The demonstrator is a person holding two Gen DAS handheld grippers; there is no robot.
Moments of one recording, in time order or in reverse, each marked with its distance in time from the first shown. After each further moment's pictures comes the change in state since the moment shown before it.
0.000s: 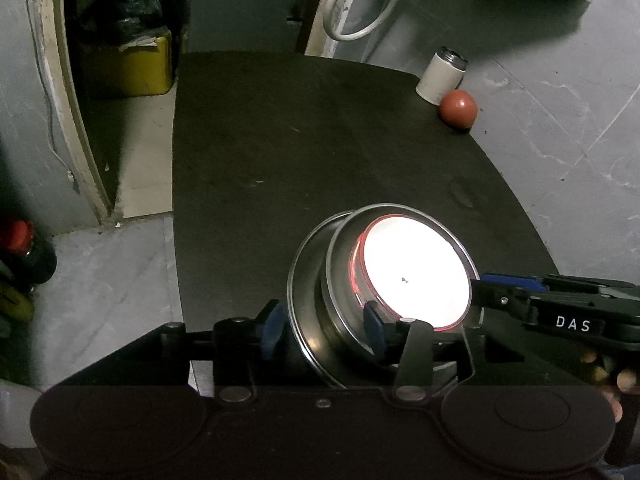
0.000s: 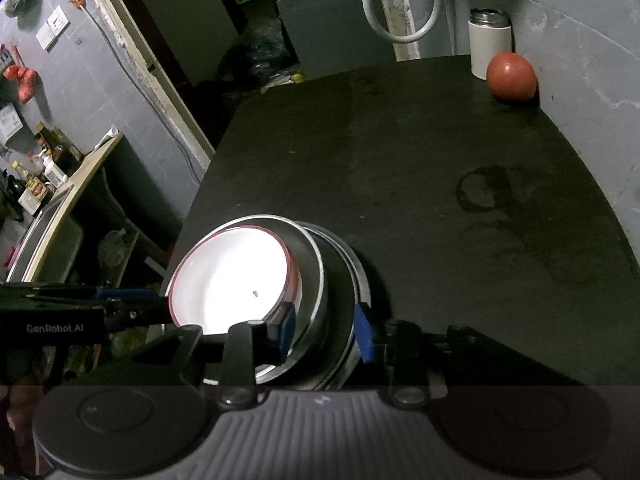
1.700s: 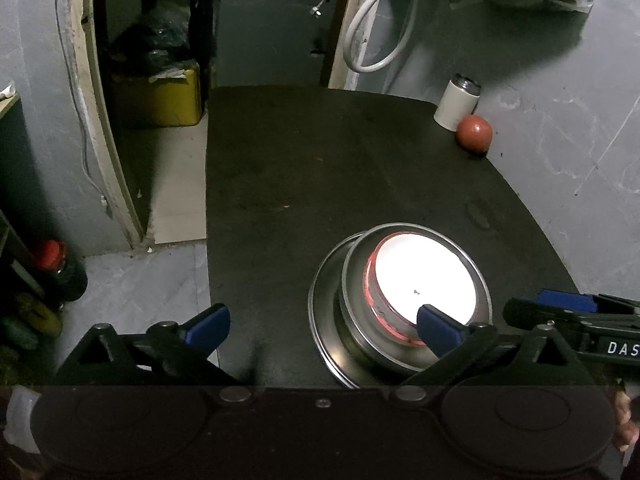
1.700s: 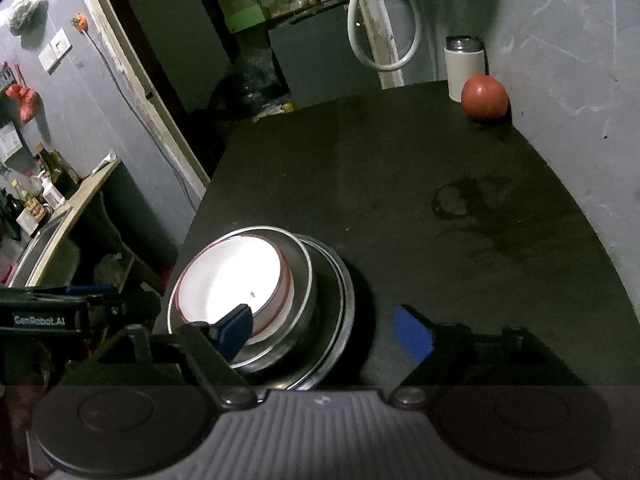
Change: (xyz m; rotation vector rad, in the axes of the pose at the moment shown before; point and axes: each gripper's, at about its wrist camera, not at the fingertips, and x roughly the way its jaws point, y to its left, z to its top) left arm -0.024 -0.011 -0.009 0.010 -0.105 0.101; right arm -0.029 -0.009 -0.016 0.015 -0.111 -0.019
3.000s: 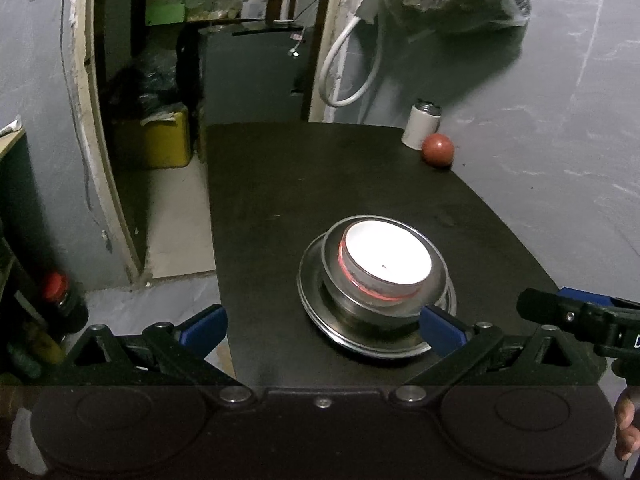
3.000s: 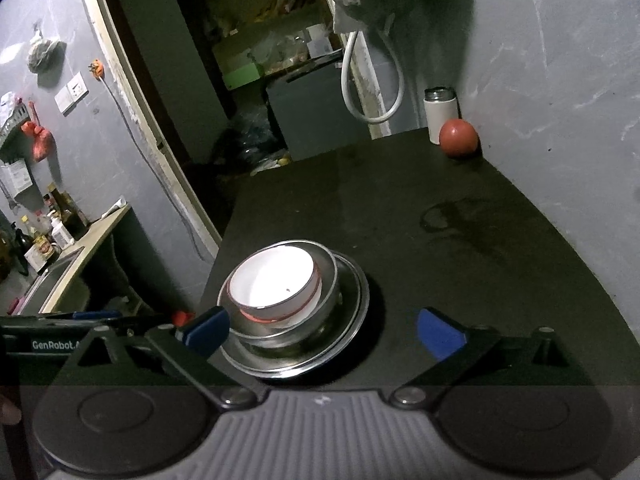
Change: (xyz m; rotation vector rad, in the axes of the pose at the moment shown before) left arm -0.064 -0.003 -0.046 0.077 -0.127 -0.038; right arm -0.072 0.027 -0.050 0.044 -0.189 -0.033
